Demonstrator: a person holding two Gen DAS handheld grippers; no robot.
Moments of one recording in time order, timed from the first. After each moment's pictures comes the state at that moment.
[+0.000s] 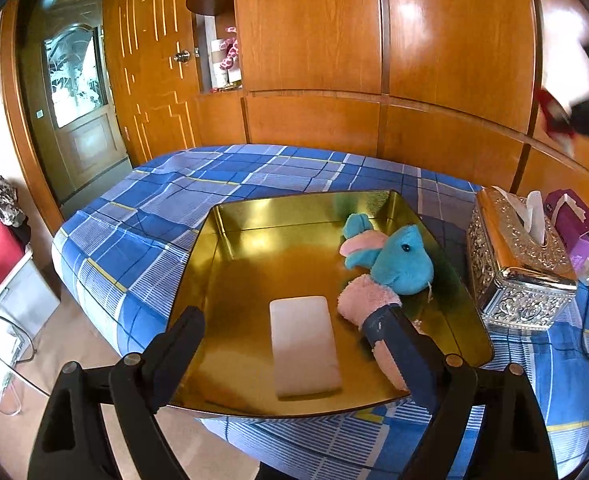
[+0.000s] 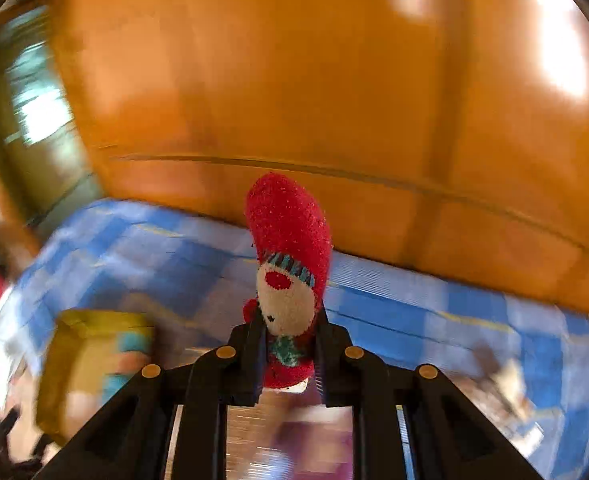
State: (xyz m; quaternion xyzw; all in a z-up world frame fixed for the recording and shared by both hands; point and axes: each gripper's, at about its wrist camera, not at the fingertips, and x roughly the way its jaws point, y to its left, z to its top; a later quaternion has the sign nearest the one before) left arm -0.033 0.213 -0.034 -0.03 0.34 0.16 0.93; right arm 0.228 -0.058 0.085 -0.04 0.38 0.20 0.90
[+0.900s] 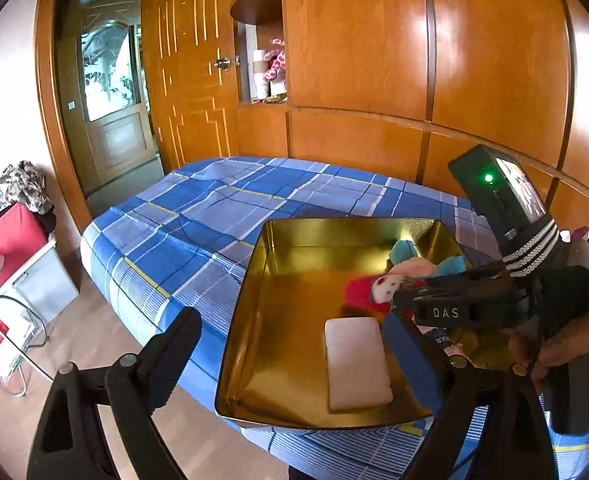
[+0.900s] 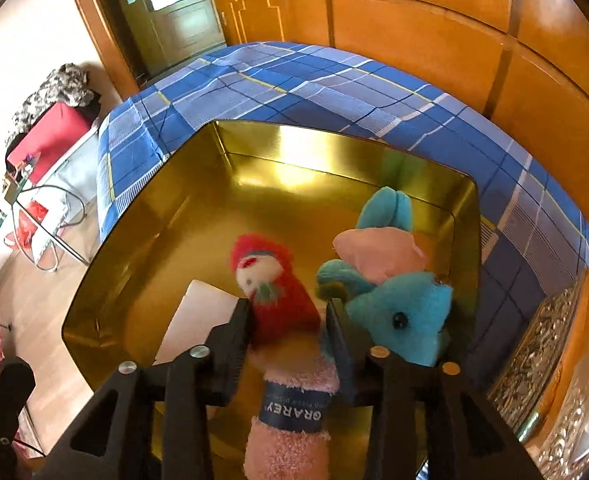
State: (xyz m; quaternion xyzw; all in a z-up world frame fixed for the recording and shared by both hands) left arm -0.051 0.251 -0.020 -0.05 0.31 0.21 0.93; right arm 0.131 0.174 -0.075 -0.16 0.49 0.36 0.78
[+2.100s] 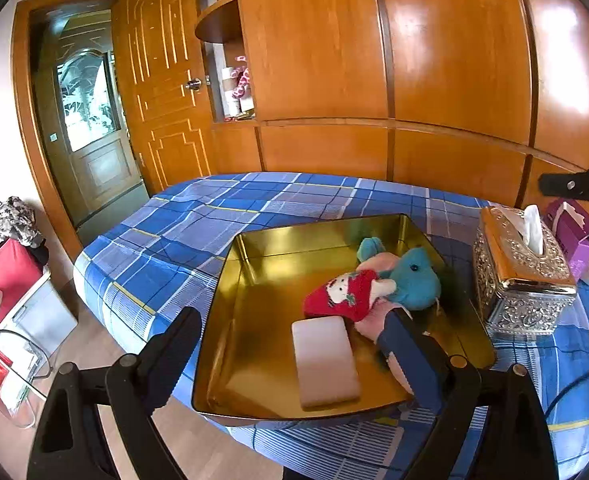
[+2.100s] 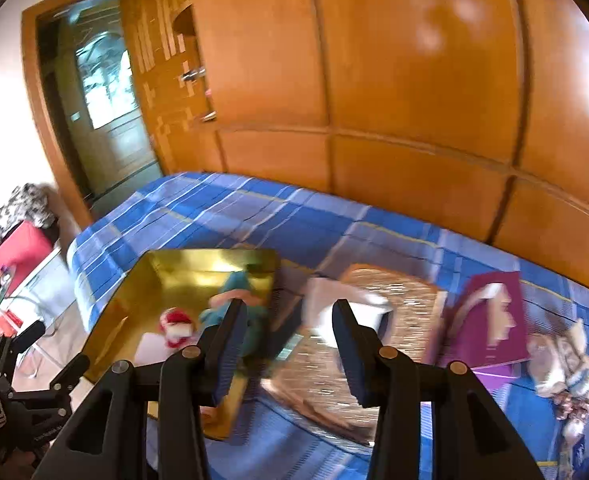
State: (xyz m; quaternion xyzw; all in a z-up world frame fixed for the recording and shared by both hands) left arm -0.052 0.210 -0.013 0.00 0.30 0.18 0.94; right arm 0.098 -0.015 0.040 -0.04 0.35 0.25 0.90
